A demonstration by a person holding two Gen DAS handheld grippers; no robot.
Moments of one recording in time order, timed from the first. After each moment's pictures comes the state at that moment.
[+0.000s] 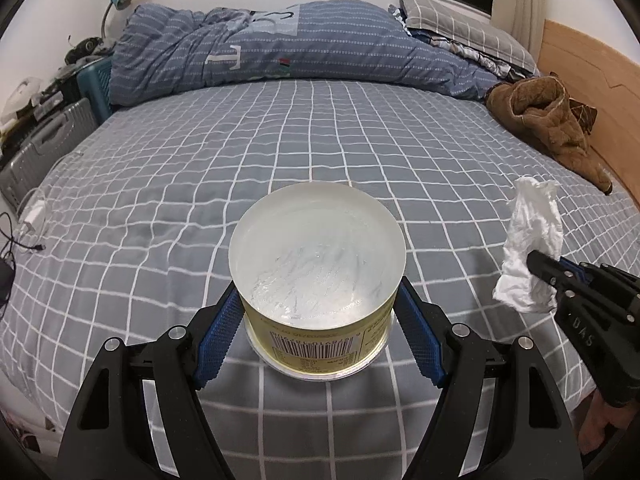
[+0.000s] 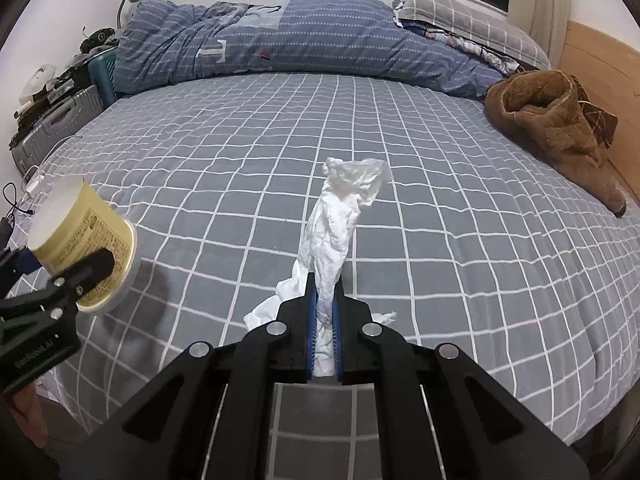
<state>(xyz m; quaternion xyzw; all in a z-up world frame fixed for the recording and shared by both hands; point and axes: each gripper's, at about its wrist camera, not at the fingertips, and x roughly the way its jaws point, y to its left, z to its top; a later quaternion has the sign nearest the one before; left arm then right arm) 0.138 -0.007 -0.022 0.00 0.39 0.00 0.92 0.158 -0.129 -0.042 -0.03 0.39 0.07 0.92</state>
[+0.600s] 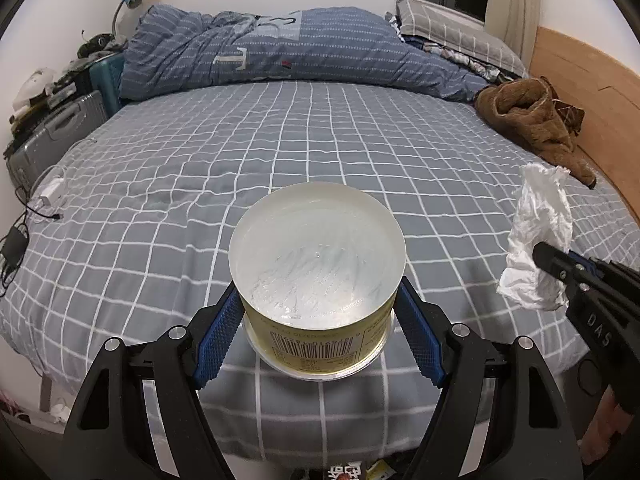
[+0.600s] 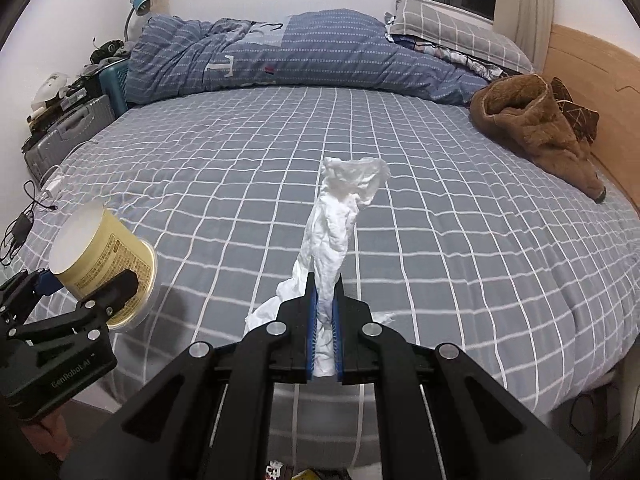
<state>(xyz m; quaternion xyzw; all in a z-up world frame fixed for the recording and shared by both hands) 0.060 -0.011 -0.014 -0.01 0.38 0.00 0.92 0.075 -0.132 -0.017 -0.02 0.37 0.07 0.92</state>
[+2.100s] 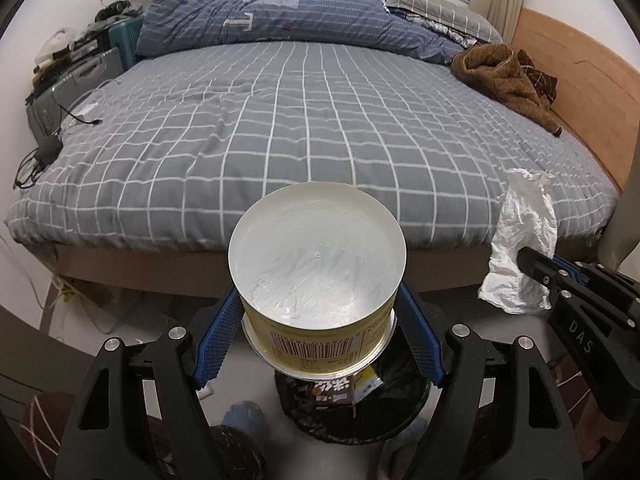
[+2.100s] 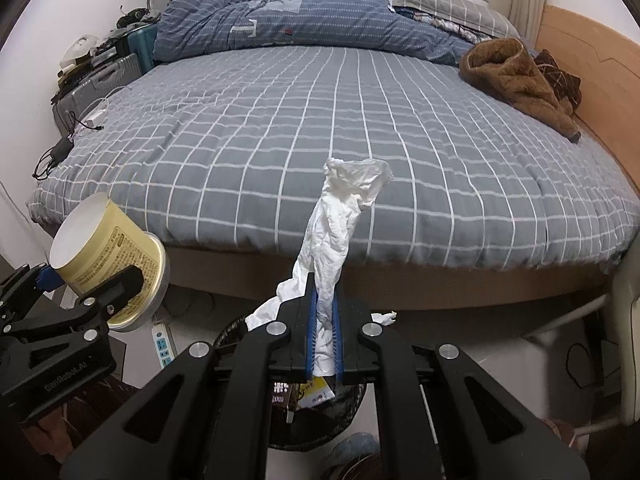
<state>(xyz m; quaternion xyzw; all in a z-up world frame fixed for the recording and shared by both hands) -0.141 -0.015 -0.044 -0.02 0.43 -0.01 0.90 -0.122 -0.143 -0.053 -0.04 0.43 0.07 0.90</state>
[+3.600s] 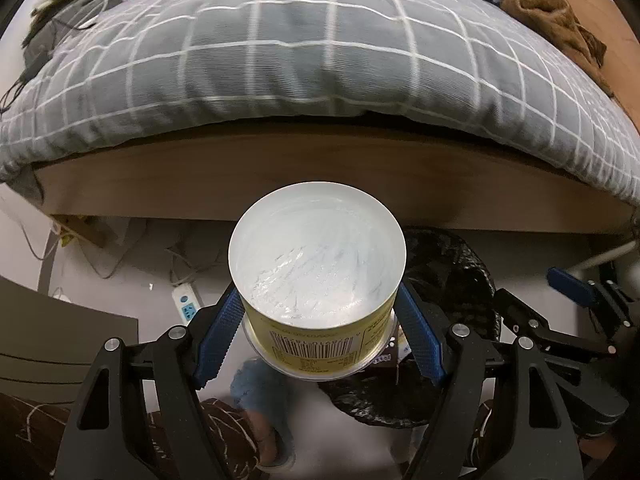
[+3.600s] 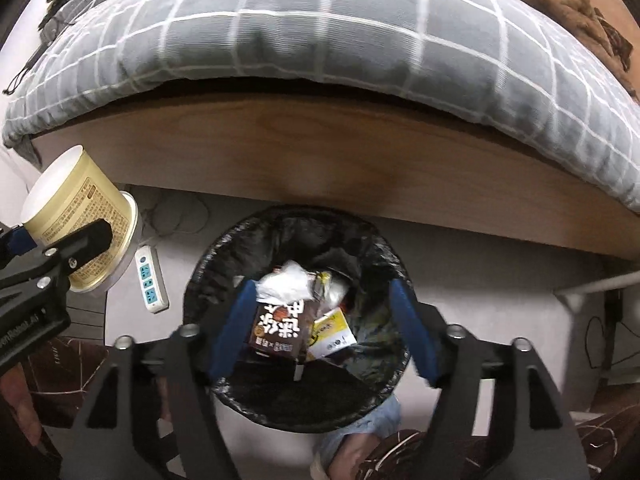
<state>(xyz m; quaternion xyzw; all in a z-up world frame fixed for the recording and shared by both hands) -0.112 0.033 -0.183 -0.03 0.54 0.03 0.84 -0.096 -0.104 -0.222 -0.06 0.55 0.09 0.83</state>
